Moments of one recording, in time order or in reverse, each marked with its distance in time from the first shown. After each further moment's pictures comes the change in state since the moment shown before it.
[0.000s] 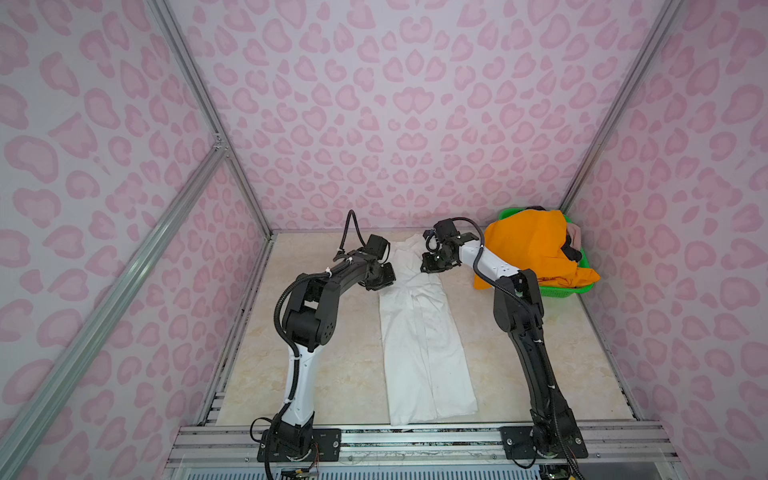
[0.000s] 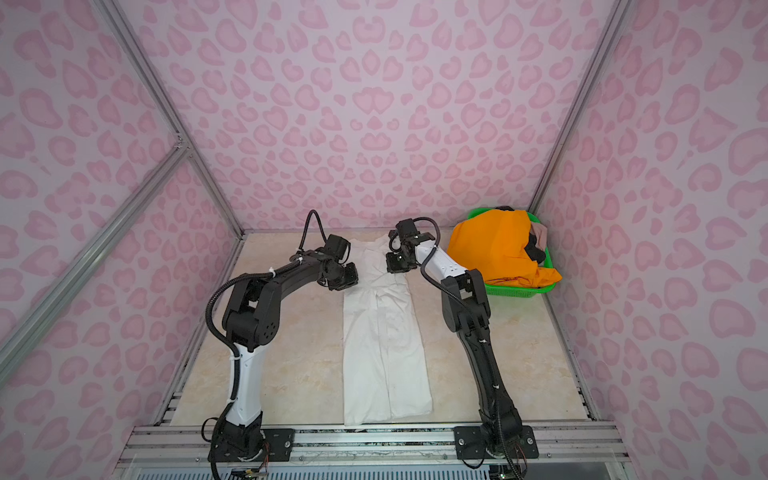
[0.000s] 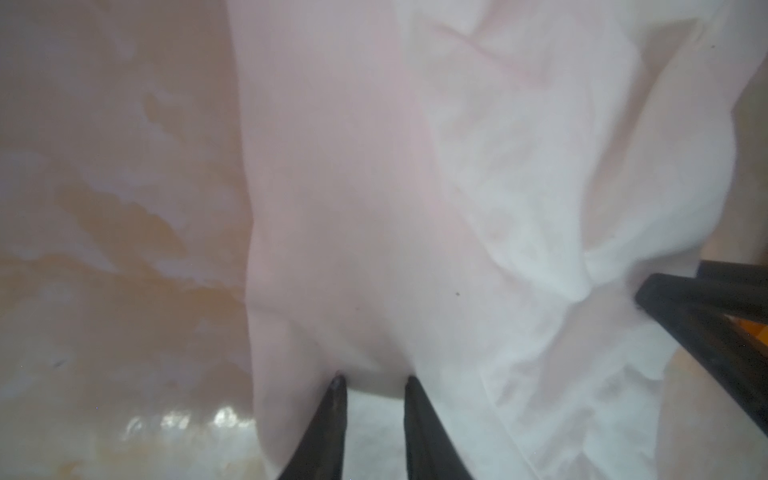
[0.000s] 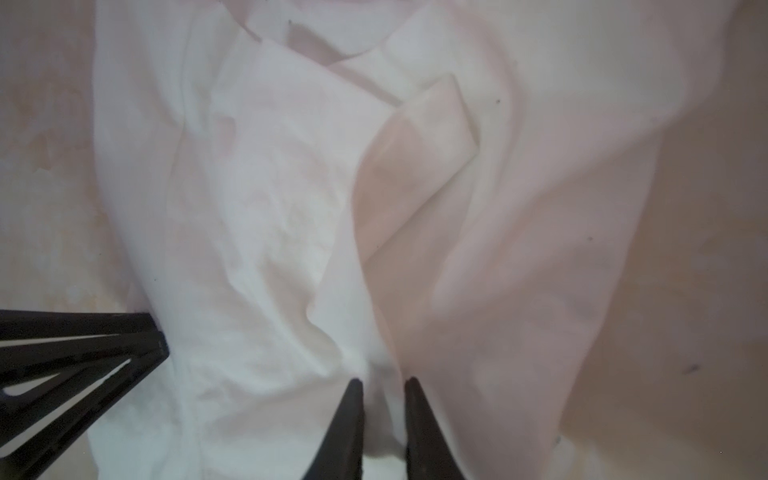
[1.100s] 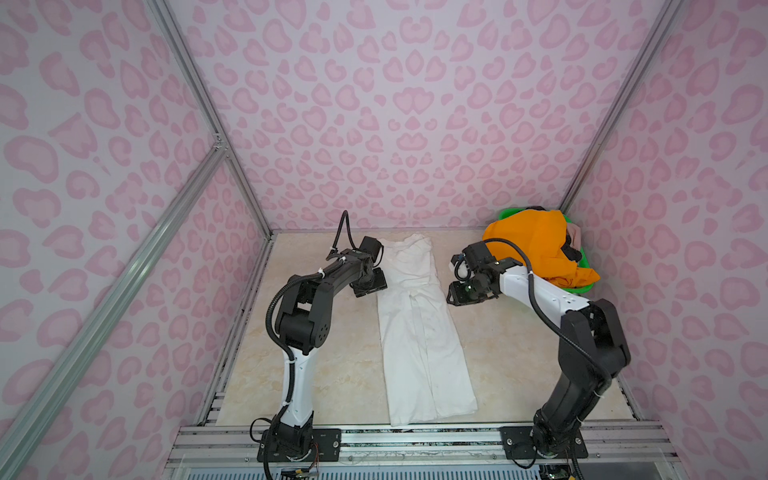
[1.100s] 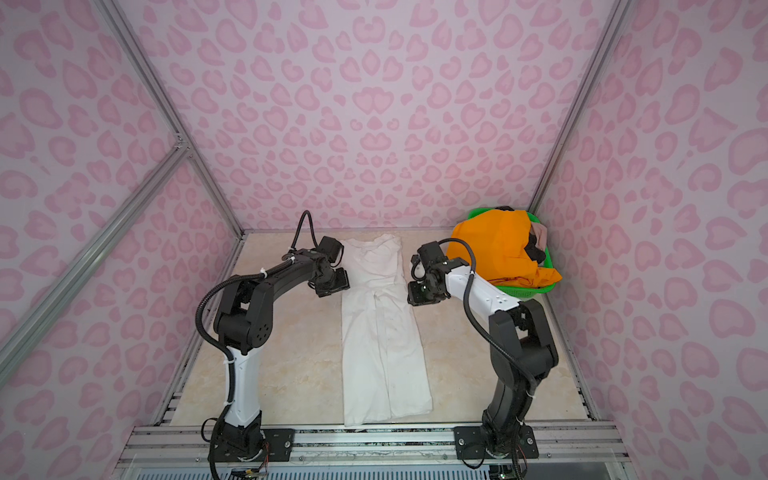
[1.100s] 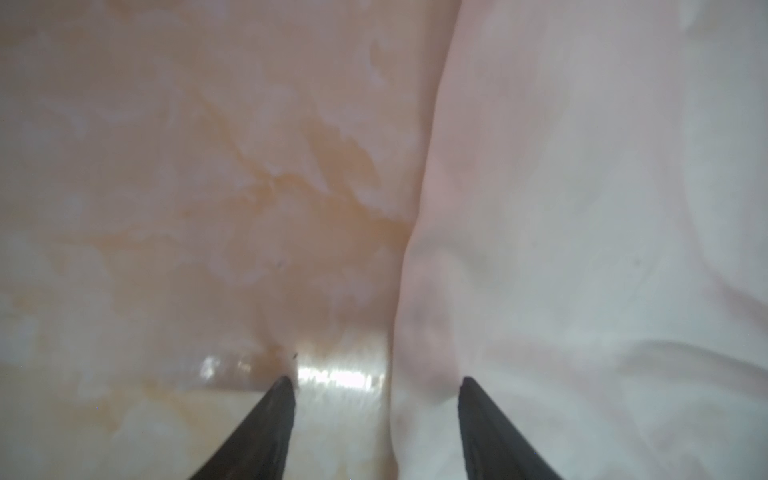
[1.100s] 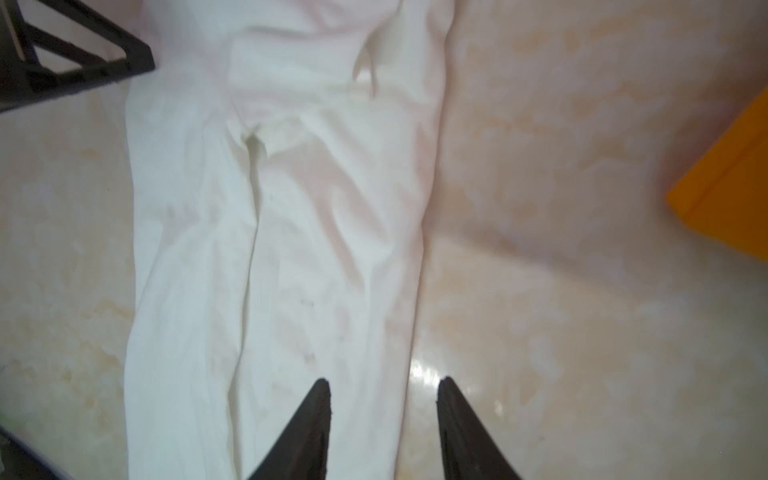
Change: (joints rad) left arm 0.021 -0.114 -0.106 -0.171 -0.098 0.055; right arm 0.035 -0.798 -0.934 -0.003 0.101 0.035
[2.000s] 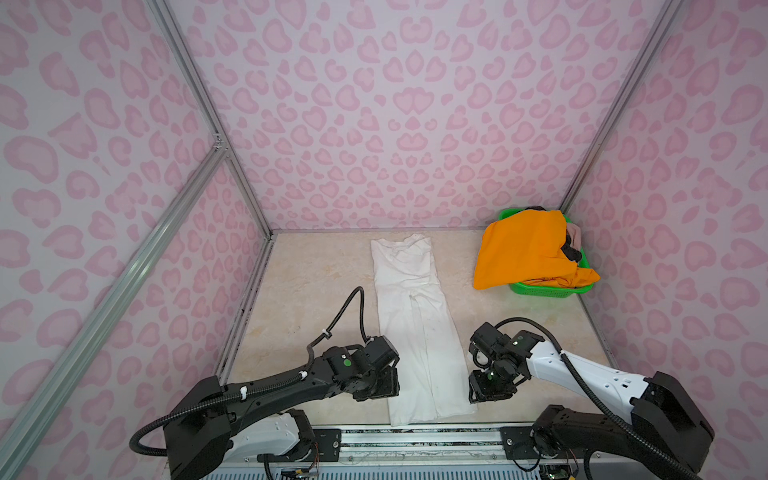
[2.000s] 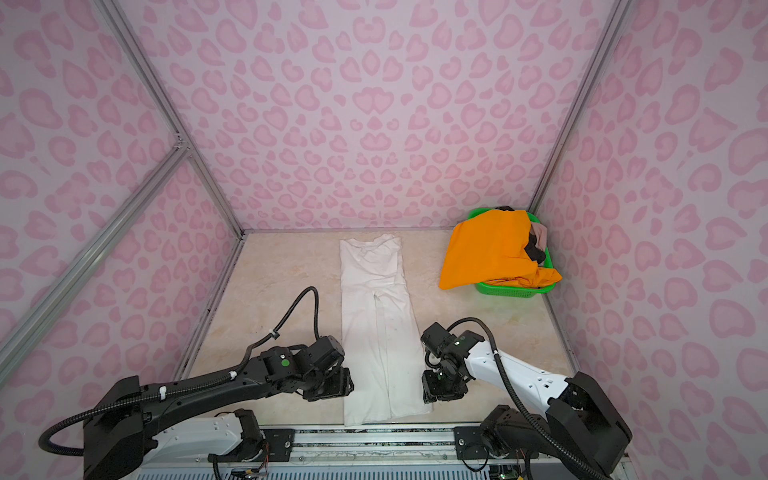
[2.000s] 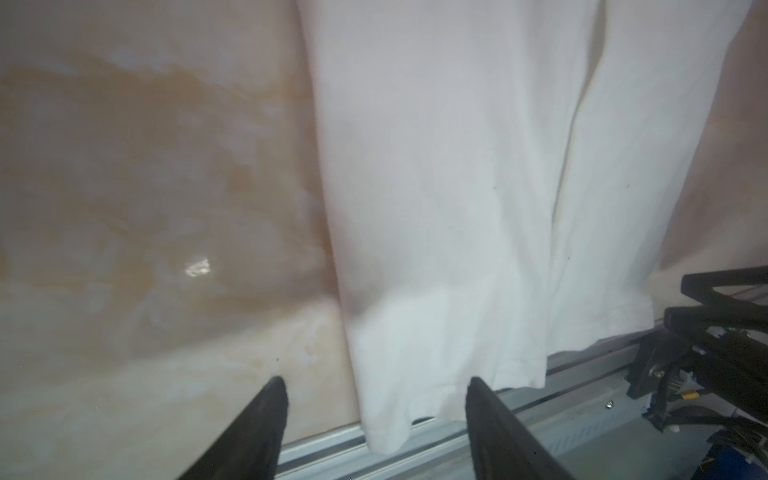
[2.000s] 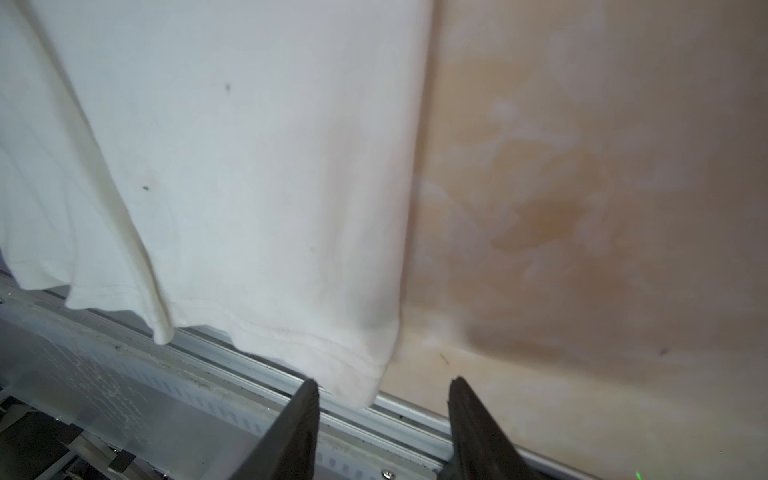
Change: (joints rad) left arm -0.656 -0.909 -0.938 0.108 0.096 -0.486; right arm 0.282 -0.466 -0.618 -0.154 -0.115 0.340
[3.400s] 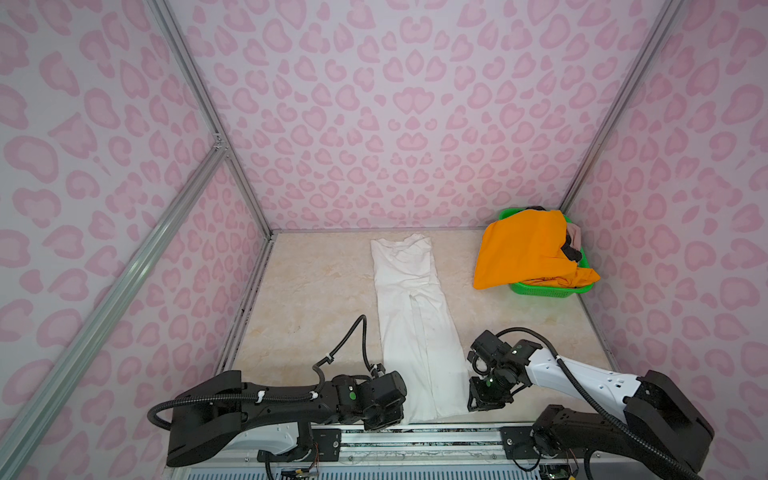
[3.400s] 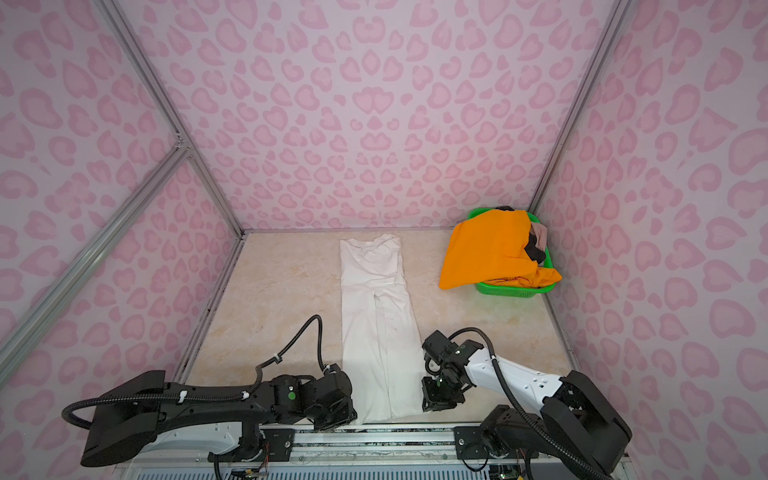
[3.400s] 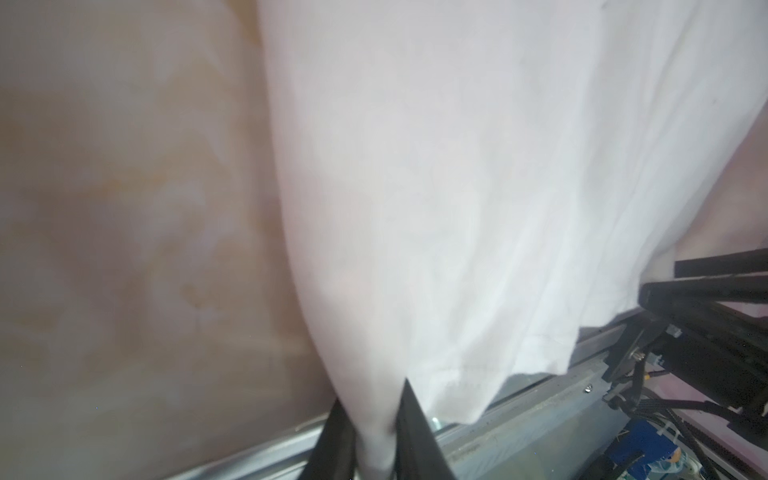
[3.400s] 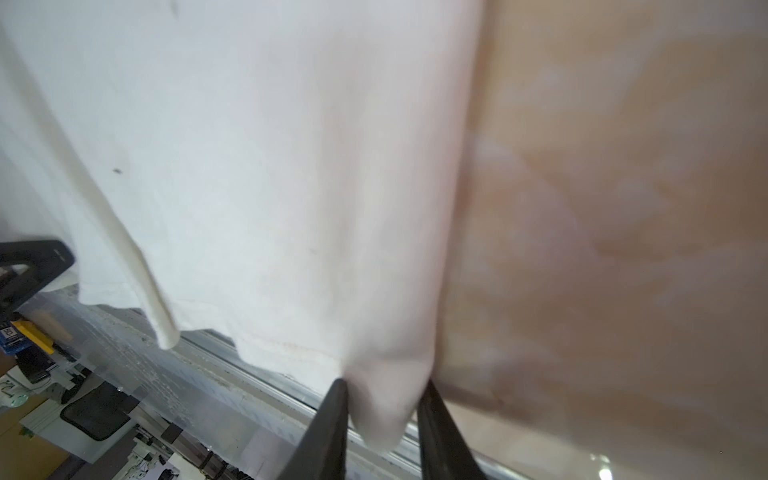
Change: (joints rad) left arm -0.235 0.016 -0.187 0.289 -0.027 -0.378; right arm 0.003 -0.004 -0.099 0.119 -0.077 0.060
